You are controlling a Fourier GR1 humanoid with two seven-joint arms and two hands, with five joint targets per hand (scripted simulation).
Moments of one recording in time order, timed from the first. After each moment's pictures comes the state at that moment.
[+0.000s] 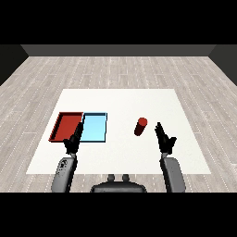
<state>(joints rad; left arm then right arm) 0.01 0.10 -0.03 -1.56 0.01 0.02 -0.03 0.01 -0.08 -0.01 -1.57 -0.03 -0.03 0.03</state>
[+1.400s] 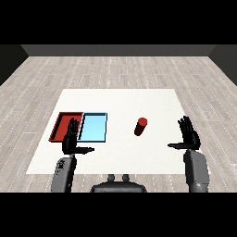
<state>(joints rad) 0.01 0.05 0.03 -1.63 0.08 -0.08 -0.44 -0.13 -0.34 -0.32 -1.24 -0.25 0.43 -0.44</state>
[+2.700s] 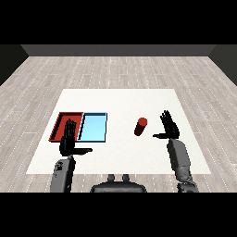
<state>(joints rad) 0.04 0.05 0.06 -1.64 0.11 -0.09 -0.45 -0.37 -0.24 -0.25 -0.95 -0.24 0.37 -0.40</state>
